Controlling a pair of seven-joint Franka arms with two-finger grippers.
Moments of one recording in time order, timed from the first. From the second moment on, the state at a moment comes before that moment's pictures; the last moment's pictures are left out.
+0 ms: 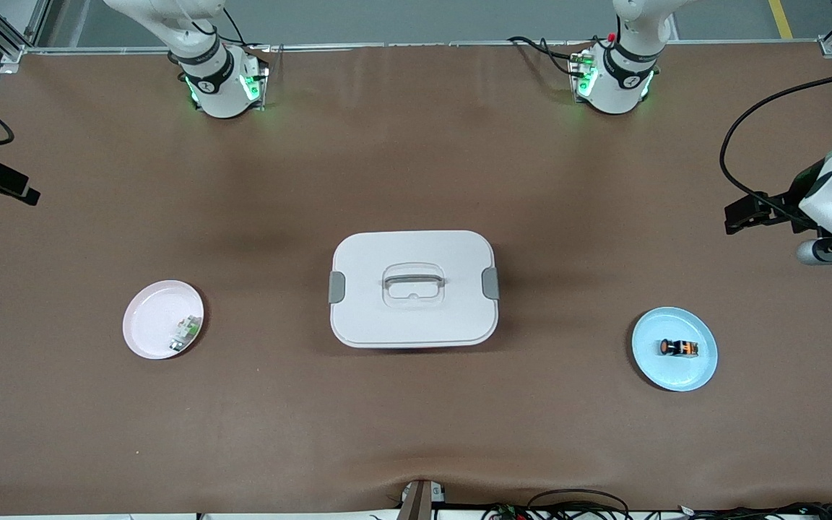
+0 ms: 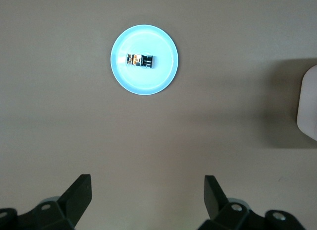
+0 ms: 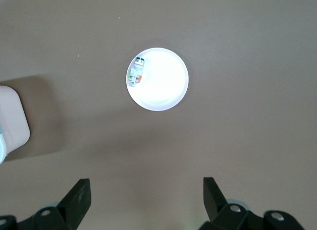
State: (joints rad) left arm 0.41 0.20 -0.56 -1.41 0.15 1.51 -0.12; right arm -0.11 0.01 -0.03 -1.55 0.04 1.52 0.03
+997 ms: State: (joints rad) left arm 0.22 0.02 -0.33 -1.47 0.12 1.49 -0.12; right arm -0.11 0.01 -0.03 -1.55 0.04 1.52 0.03
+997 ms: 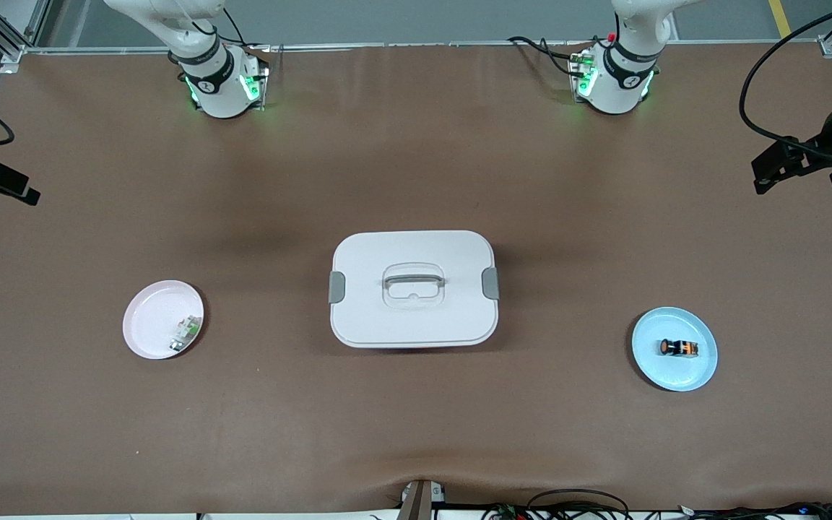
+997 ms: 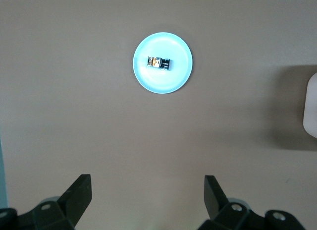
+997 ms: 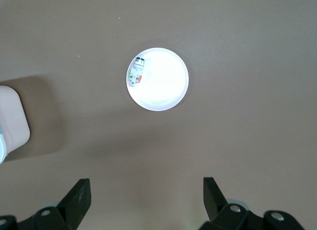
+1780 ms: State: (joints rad) left arm 0.02 -0.16 -0.13 -1.66 0.05 1.51 -0.16; right arm -0.11 0.02 -0.02 -1.55 0.04 1.52 0.03
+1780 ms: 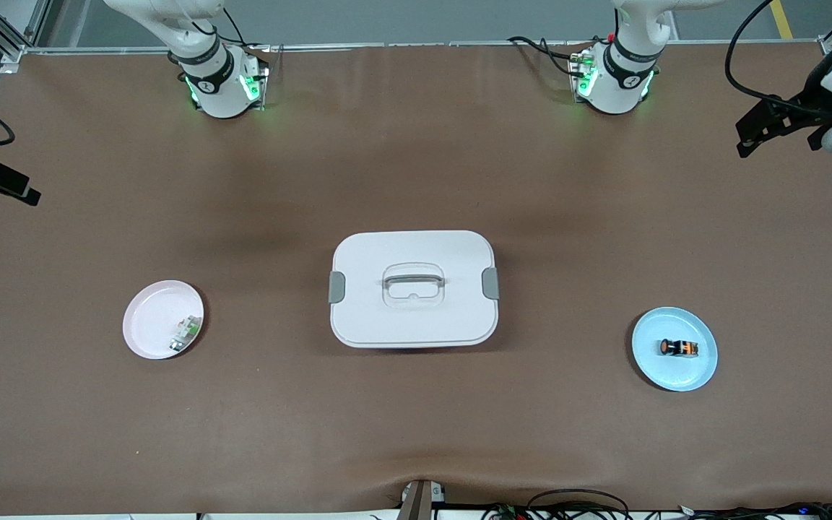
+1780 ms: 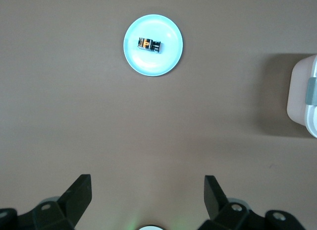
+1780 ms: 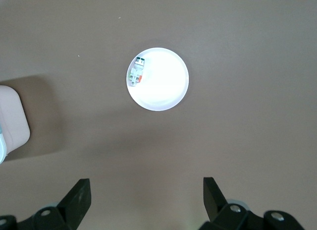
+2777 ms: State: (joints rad) left arm -0.06 -0.14 -0.04 -1.64 0.05 1.52 -0.12; right arm -0.11 0.02 -0.02 -1.55 0.04 1.52 0.03
